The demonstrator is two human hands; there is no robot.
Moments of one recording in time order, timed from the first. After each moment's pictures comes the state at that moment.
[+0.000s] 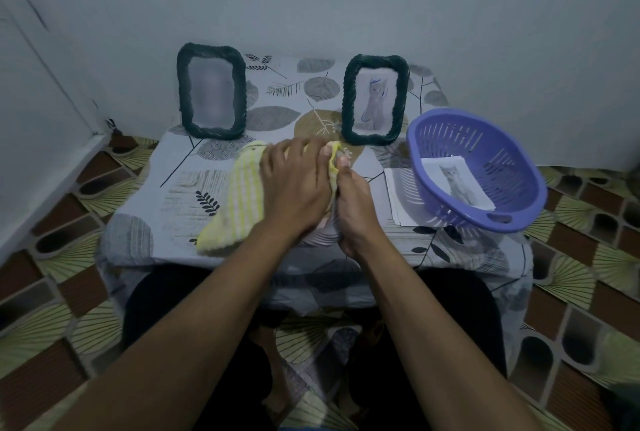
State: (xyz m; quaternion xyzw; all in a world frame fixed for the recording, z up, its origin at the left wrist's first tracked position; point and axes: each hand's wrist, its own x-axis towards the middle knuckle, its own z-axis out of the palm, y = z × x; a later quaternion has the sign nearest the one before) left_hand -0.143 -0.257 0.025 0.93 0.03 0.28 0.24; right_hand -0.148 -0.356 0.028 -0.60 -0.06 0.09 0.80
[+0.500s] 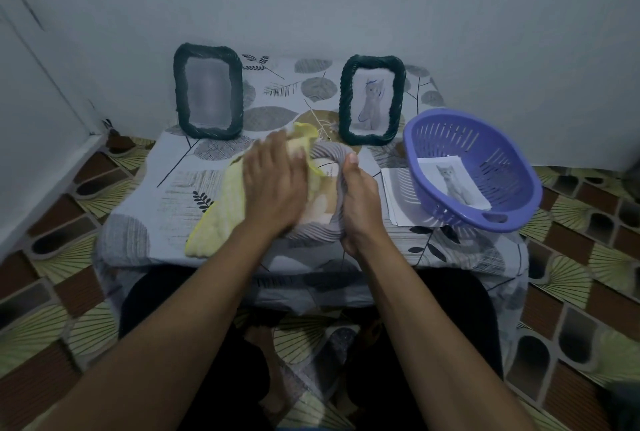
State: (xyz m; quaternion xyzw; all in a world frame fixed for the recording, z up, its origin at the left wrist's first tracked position) left_hand -0.136 -0.234 0.006 0.93 0.08 0.21 0.30; right_hand -0.149 -0.359 0.033 -0.59 -0.02 0.02 0.81
